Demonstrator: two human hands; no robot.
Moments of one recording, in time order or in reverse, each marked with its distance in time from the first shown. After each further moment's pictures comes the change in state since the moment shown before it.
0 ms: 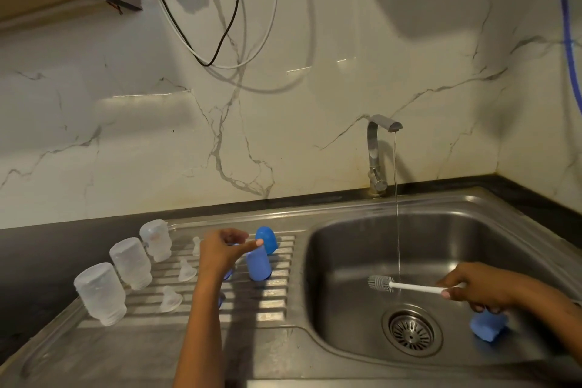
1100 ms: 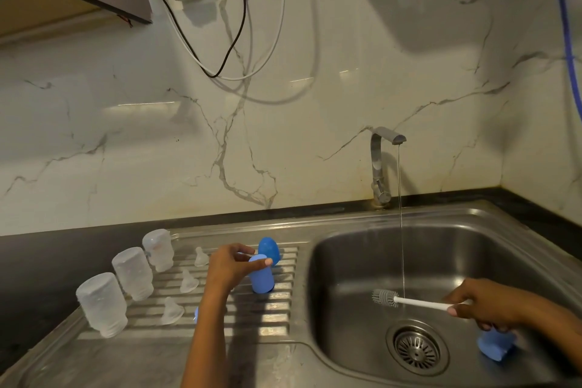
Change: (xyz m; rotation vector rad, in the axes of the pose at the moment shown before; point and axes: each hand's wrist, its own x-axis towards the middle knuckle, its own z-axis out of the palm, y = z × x) left_hand -0.001 -0.004 0.006 0.045 -0.107 -0.057; right_hand 0.006 0.009 0.004 0.000 -0.010 0.002
